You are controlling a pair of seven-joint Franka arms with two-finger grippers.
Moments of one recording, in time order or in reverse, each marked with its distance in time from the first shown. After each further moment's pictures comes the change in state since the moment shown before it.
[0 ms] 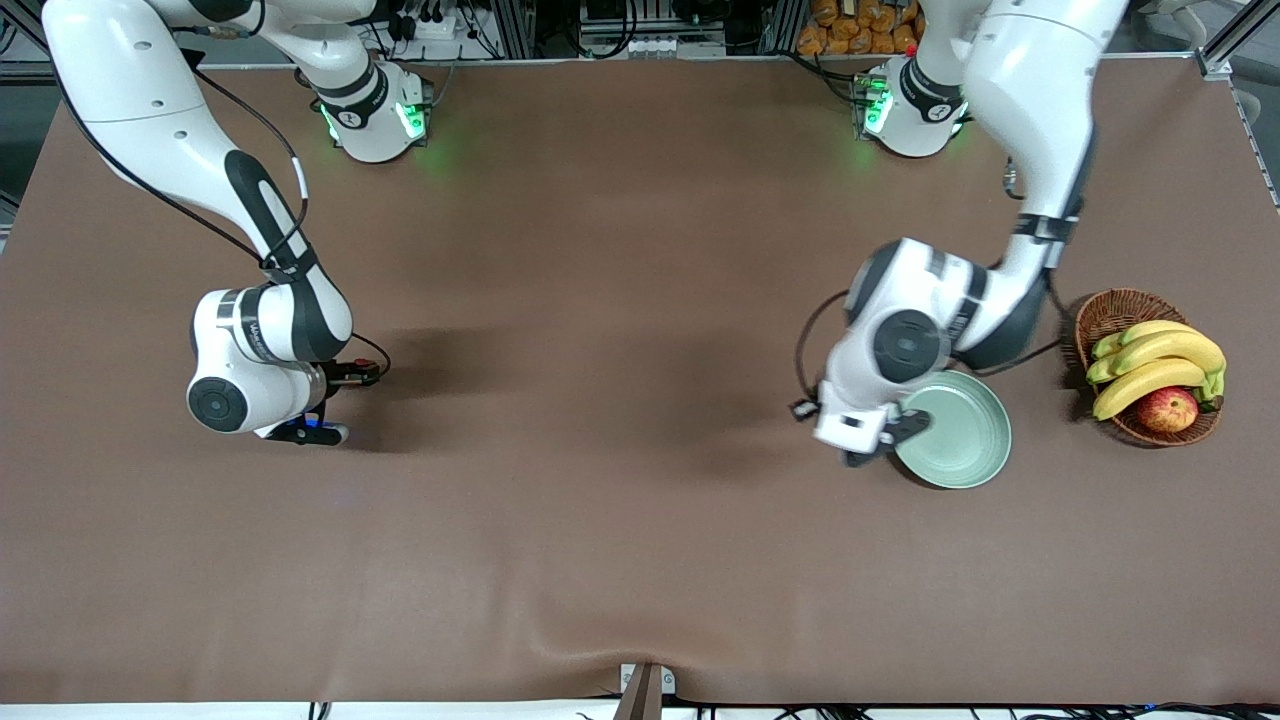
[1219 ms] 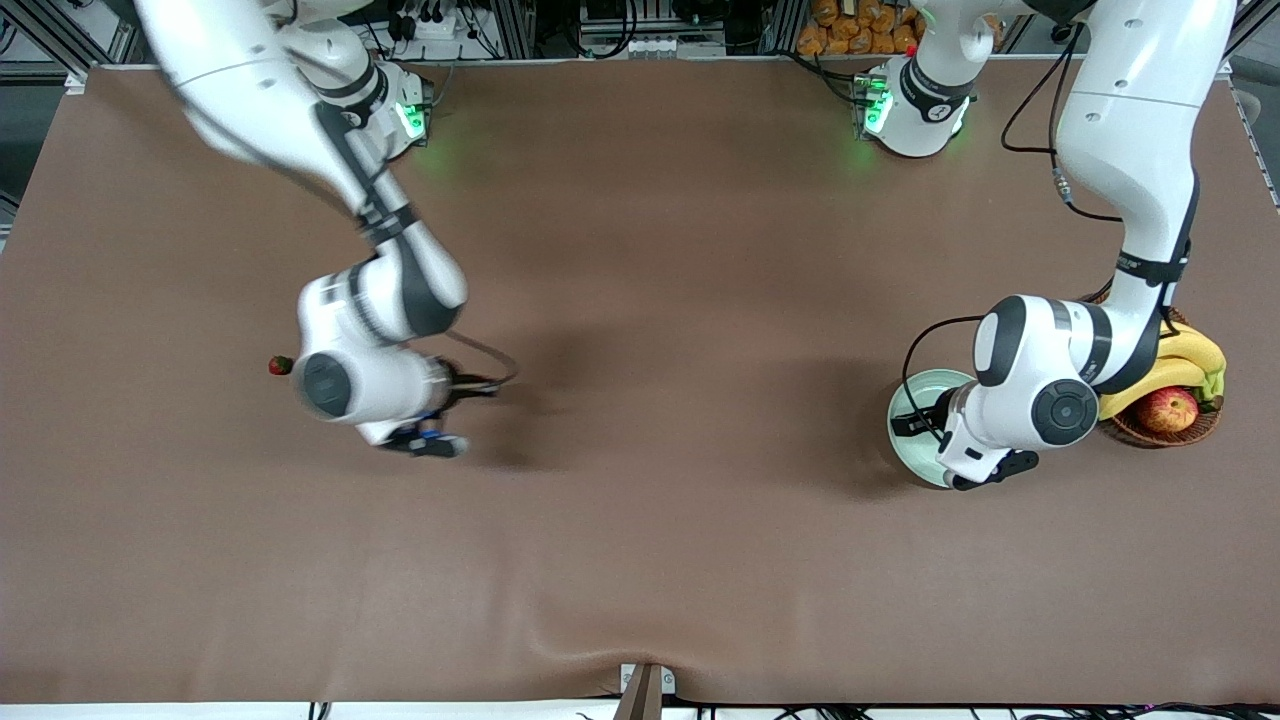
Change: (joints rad) left arm 0.233 0.061 -0.013 -0.062 0.000 0.004 0.398; right arm 0.380 0.001 0.027 0.236 0.312 0.063 0.291
